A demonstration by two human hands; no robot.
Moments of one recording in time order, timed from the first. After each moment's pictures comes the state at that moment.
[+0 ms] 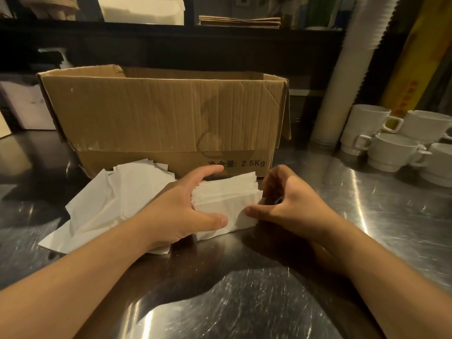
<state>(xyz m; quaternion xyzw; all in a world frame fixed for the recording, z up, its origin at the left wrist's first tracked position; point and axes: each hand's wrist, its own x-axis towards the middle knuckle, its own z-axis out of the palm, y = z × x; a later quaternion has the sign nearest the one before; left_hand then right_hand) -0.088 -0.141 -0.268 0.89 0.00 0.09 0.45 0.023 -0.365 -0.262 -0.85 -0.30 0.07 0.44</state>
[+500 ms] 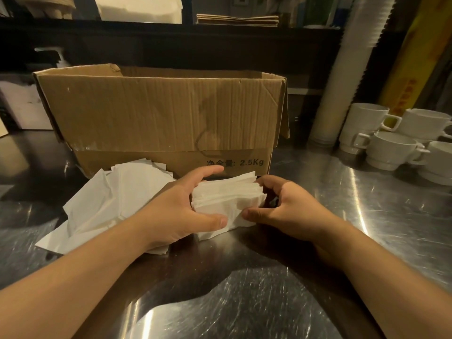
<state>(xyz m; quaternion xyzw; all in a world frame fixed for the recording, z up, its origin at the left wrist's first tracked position) -0.086 -0.140 -0.269 0.88 -0.01 0.06 0.47 0.022 -0.366 -0.263 -0.83 -0.31 0.14 0.43</state>
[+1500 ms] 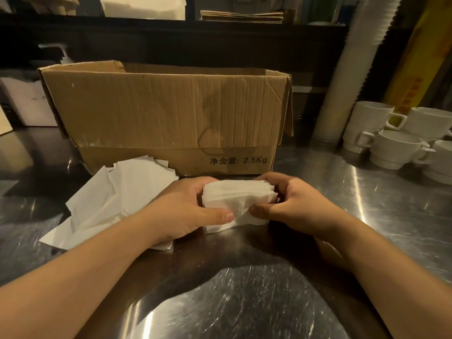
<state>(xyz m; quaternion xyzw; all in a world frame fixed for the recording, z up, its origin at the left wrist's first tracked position) -0.082 -0.144 -0.267 0.89 0.02 0.04 0.46 0.025 -0.372 -0.261 -0.77 -0.34 0.20 0.51</state>
